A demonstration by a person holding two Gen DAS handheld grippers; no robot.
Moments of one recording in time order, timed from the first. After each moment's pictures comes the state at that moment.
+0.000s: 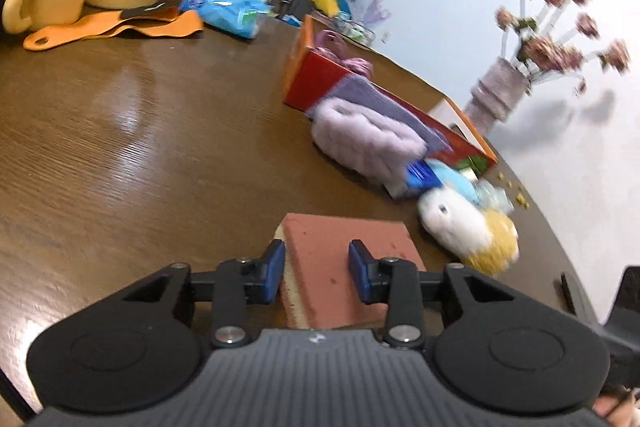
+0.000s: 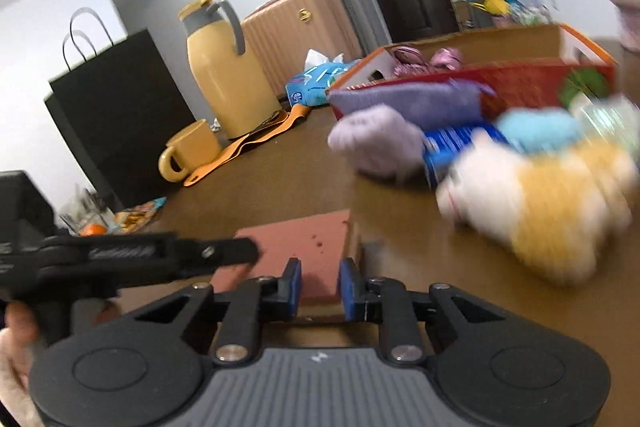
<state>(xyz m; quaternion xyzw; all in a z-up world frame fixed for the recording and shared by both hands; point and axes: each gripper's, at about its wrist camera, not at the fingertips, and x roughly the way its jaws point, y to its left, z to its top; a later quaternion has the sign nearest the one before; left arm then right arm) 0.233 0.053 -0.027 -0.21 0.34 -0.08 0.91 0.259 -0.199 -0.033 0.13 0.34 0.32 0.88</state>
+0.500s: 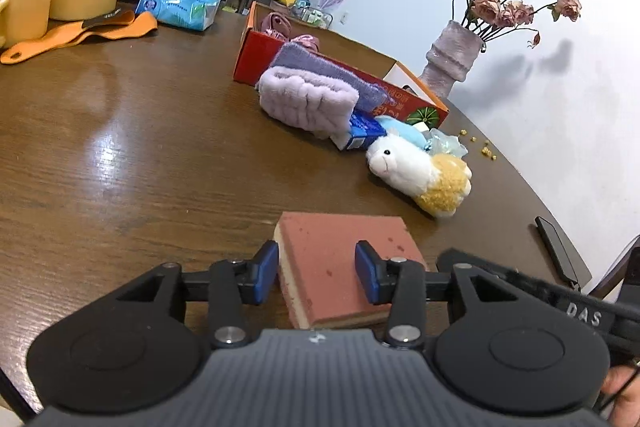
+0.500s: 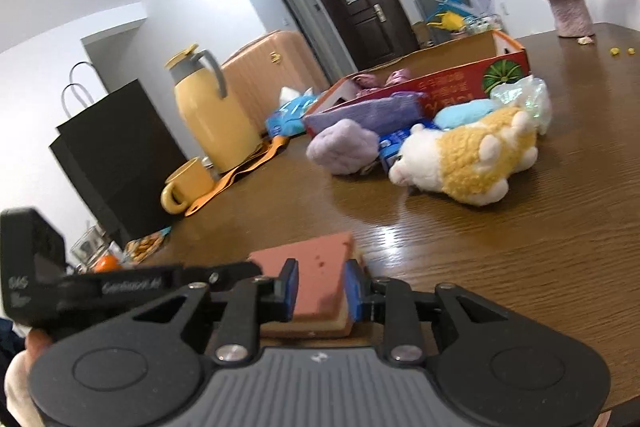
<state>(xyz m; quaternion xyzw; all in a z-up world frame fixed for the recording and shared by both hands) 0.193 0.028 -0.024 -0.18 0.34 -0.13 0.91 0.199 -0.240 -0.027 0.18 0.30 0.27 0.90</state>
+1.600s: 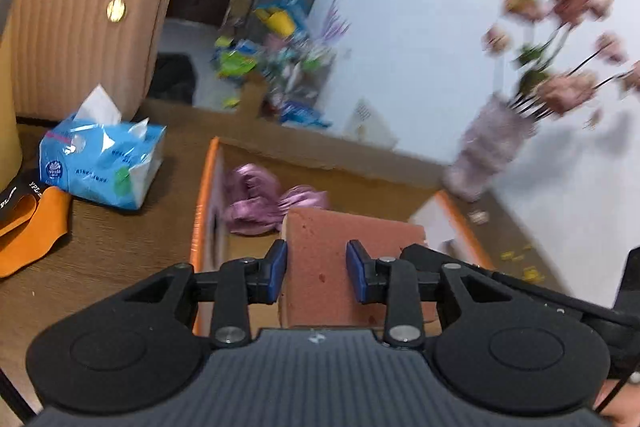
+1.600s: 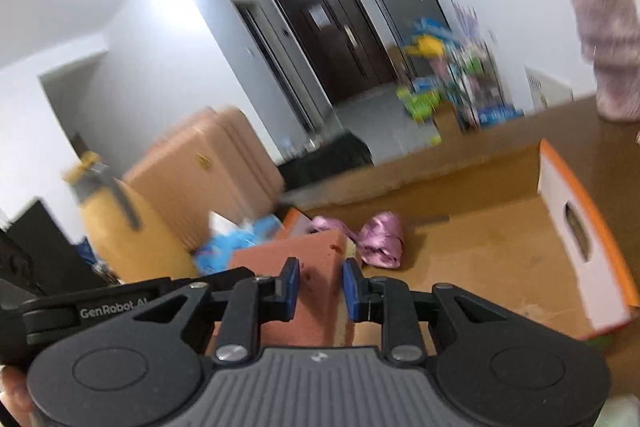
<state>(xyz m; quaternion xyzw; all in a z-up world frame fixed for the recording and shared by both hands) 0.500 0.020 0.054 -0.14 0.33 -0.11 0.93 0.507 -0.205 0.043 0.19 0.30 0.22 0.91</state>
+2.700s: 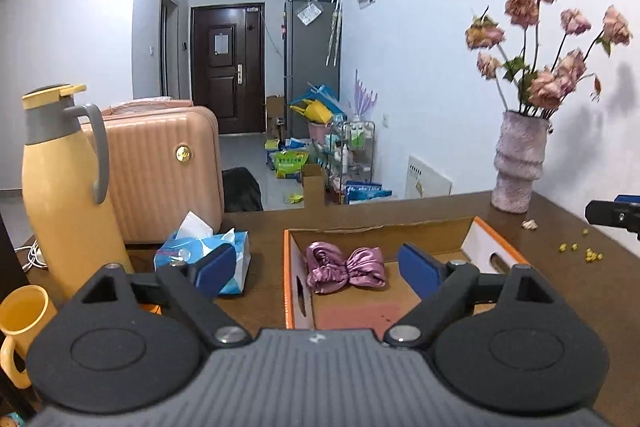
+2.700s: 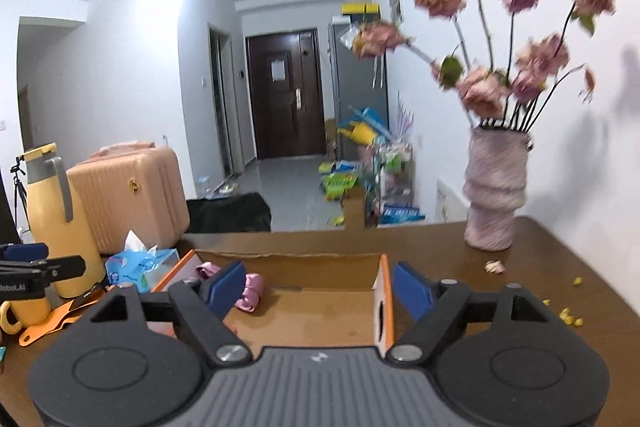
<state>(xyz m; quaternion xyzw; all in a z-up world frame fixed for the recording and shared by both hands) 0.380 0.006 0.122 0.01 0.18 -0.03 0.98 0.392 -0.293 0.123 0.03 0.18 0.10 0.98</state>
